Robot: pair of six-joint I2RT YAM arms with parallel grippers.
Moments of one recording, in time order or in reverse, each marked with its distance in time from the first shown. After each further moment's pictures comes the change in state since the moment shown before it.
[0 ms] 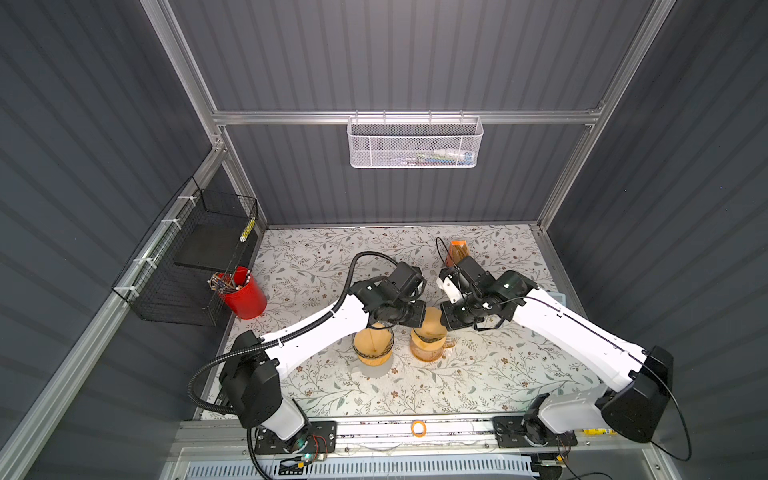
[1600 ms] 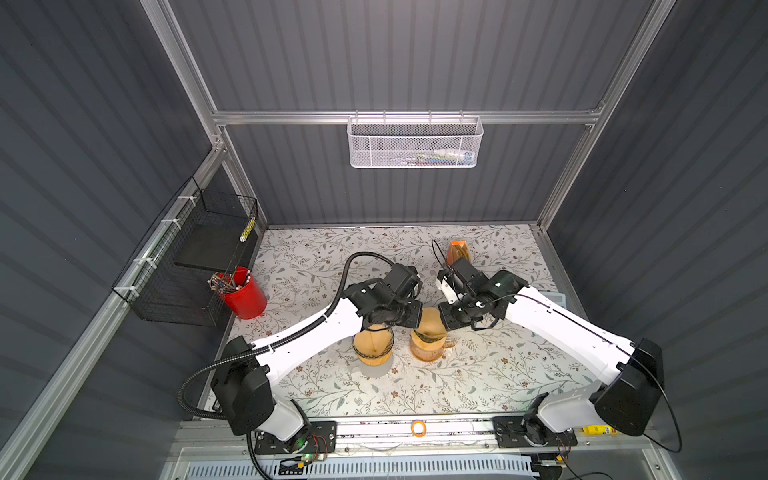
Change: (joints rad) left arm 0.000 -0.046 -0.037 0.013 -0.027 -0.016; right arm -0.003 0.043 -0.024 0.014 0.064 -0.031
